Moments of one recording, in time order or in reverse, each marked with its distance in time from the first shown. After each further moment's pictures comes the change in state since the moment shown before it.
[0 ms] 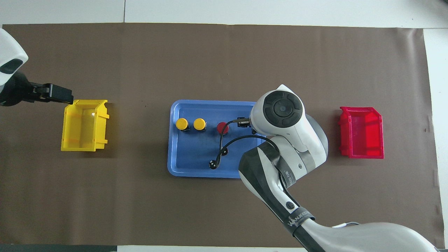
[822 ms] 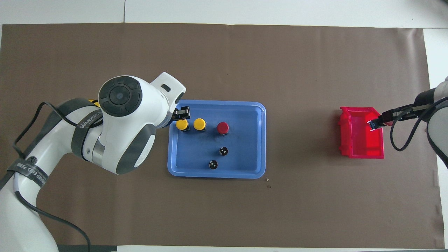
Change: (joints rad) left arm -0.364 0.177 -0.011 -0.215 0.000 0.396 -0.540; right arm -0.599 -0.245 -0.003 -0.182 0.148 -0.116 -0.799
